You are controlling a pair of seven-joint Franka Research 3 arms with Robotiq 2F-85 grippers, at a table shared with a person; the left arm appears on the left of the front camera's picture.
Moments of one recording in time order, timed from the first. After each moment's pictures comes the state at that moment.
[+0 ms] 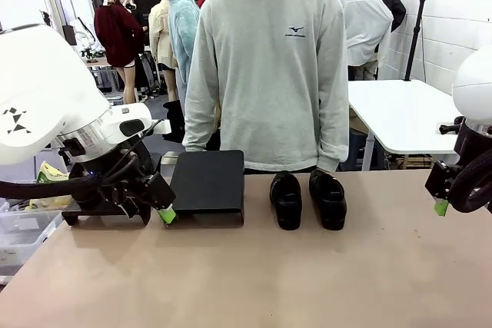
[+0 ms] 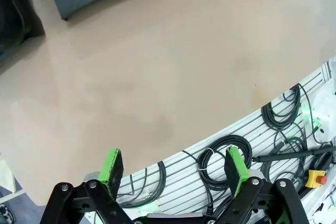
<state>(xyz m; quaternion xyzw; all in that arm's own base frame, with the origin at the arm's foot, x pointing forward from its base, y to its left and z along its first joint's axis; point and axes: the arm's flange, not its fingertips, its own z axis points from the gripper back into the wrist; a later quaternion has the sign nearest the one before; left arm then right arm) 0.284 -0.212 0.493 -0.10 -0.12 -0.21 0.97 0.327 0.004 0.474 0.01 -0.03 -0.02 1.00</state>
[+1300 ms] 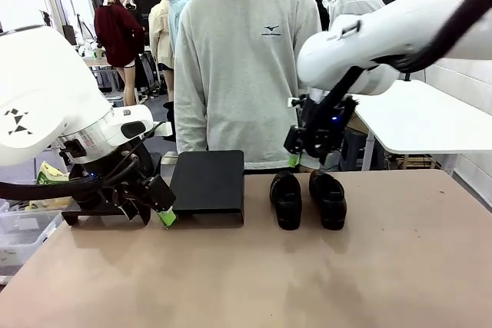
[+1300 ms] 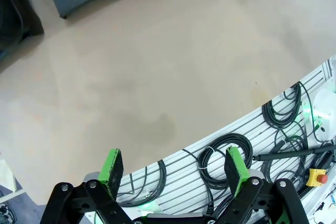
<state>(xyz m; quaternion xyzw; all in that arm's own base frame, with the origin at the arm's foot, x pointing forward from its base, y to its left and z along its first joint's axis) 0.283 -0.212 0.492 -0.10 -0.12 -0.21 0.97 0.545 0.236 0.459 0.12 -0.05 0.20 0.97</state>
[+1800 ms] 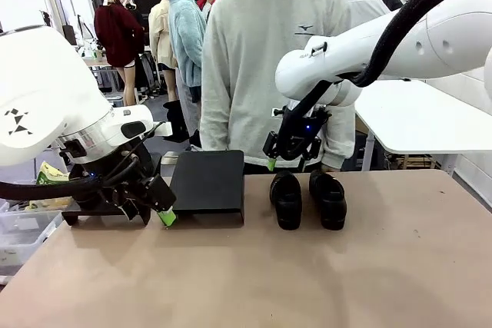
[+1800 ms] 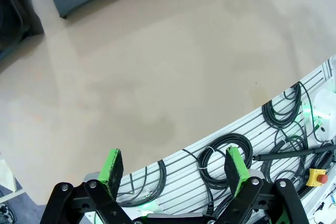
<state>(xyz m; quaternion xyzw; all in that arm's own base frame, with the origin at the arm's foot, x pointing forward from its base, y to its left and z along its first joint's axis) 0.283 -0.212 0.492 -0.10 -0.12 -0.21 0.97 0.586 0.270 0.431 0.14 -0.02 0.15 0.98</state>
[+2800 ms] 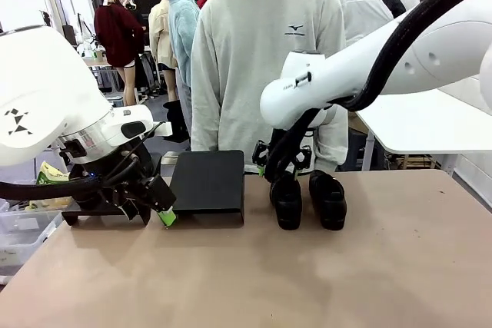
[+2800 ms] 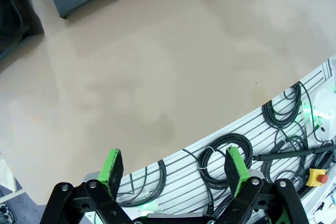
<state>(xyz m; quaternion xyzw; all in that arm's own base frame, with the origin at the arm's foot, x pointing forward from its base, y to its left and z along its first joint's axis) 0.283 -0.212 0.492 -0.10 -0.12 -0.21 0.97 0.569 0.309 0.402 0.09 -0.08 0.01 0.99</state>
